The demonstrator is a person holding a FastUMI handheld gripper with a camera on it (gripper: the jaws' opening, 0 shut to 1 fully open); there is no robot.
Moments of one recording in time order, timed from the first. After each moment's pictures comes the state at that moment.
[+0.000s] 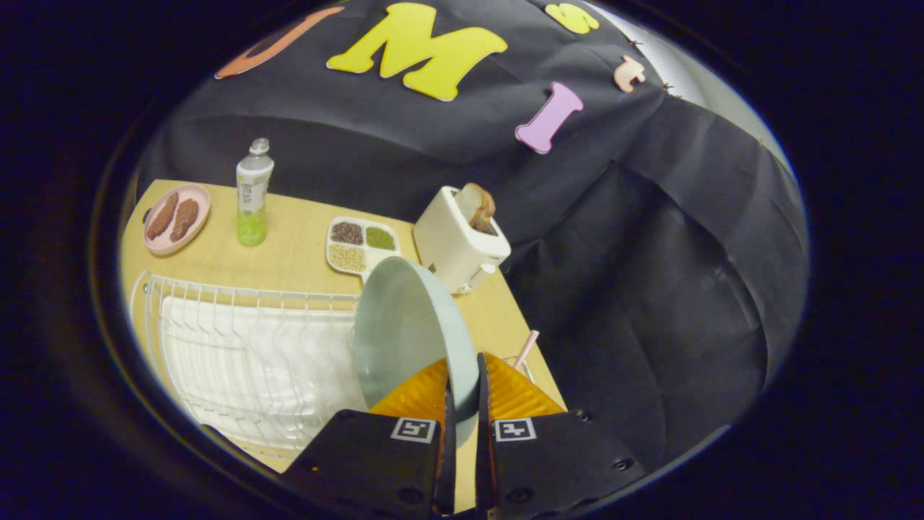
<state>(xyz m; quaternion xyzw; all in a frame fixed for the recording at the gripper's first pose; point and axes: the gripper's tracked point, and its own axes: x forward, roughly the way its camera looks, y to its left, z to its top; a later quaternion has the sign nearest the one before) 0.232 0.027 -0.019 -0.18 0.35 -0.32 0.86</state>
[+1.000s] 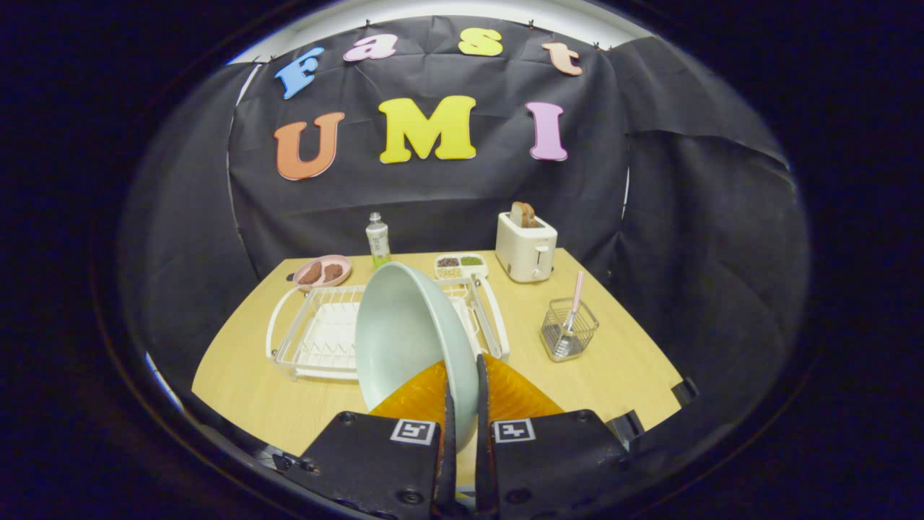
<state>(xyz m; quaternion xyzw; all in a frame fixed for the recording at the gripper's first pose) 0.010 0.047 -0.087 0.03 0.27 -0.04 0.96</state>
